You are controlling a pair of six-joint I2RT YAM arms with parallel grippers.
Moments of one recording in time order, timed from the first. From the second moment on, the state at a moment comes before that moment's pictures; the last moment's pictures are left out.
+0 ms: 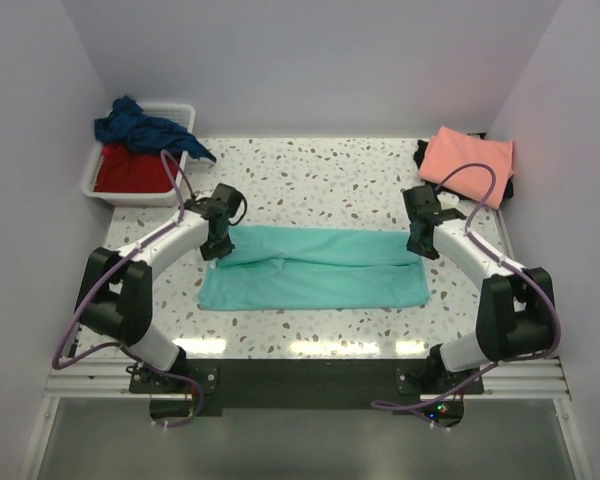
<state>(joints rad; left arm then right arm) -0.37 1.59 1.07 -0.78 -0.39 -0.71 0.20 1.48 0.96 -0.67 0.48 0.61</state>
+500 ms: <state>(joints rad) -0.37 1.49 1.05 -0.77 -0.38 -0.73 0.35 1.56 1.05 -0.62 0.39 0.60</state>
